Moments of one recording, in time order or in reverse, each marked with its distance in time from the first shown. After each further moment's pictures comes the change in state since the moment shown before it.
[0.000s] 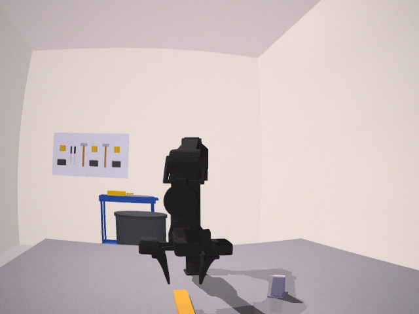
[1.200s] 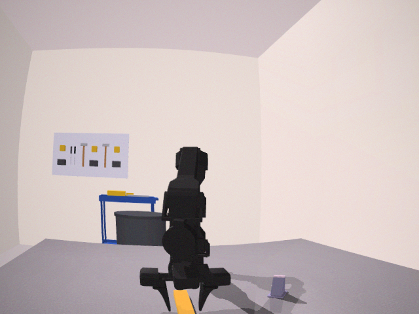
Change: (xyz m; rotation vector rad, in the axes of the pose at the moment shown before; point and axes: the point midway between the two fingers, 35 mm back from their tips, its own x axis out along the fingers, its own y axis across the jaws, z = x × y) arm 0.070 0.000 -0.003 0.008 0.010 0.011
